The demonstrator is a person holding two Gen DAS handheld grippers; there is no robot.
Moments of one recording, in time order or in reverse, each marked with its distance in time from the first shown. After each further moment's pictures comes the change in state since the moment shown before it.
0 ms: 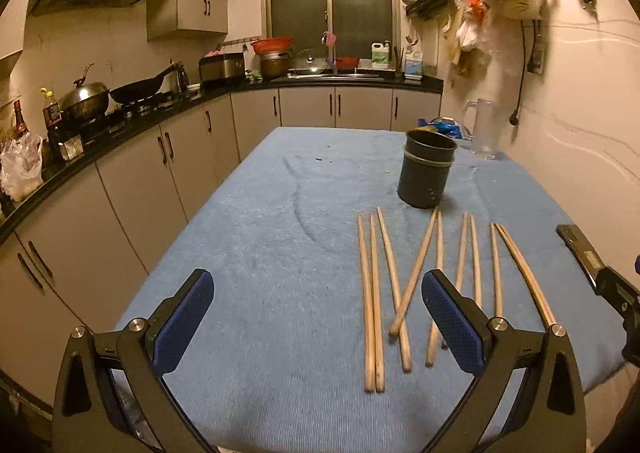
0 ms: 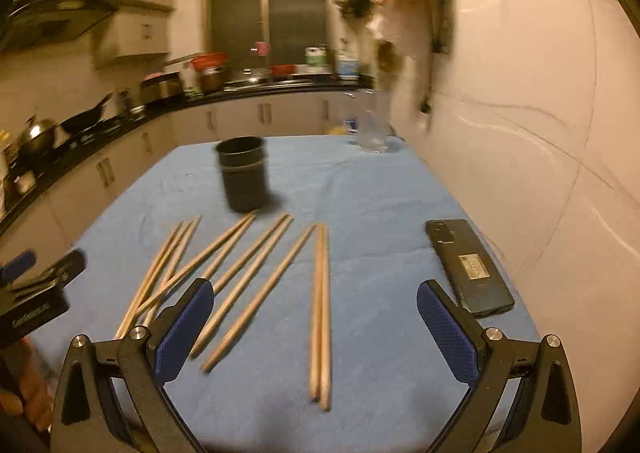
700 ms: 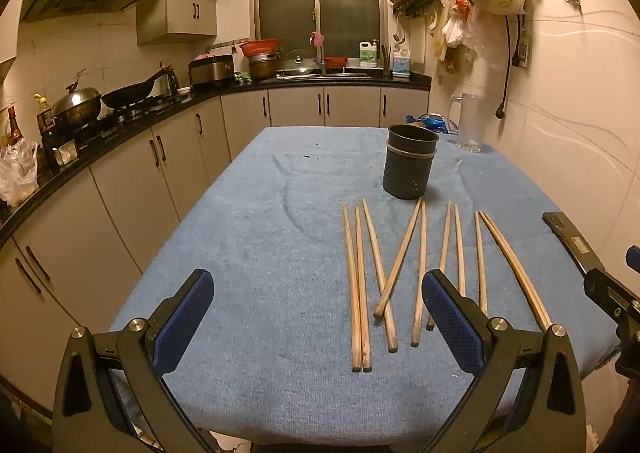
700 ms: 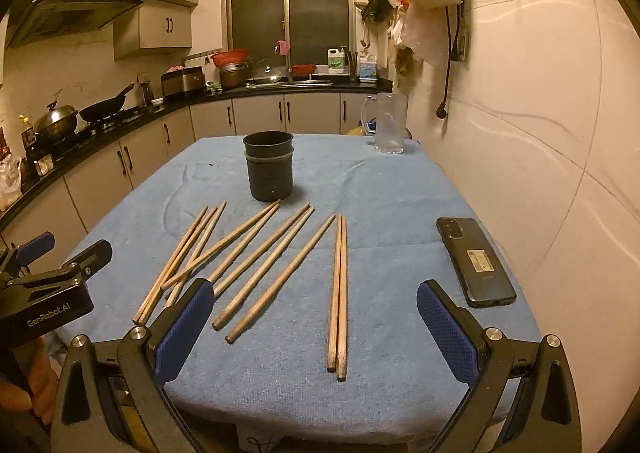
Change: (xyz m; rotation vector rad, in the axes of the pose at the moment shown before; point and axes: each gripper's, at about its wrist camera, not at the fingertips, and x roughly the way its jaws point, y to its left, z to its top) left arm -0.006 -0.005 -0.006 0.027 0.008 -0.022; right arm -0.024 0.007 -0.012 -0.023 0.005 0.051
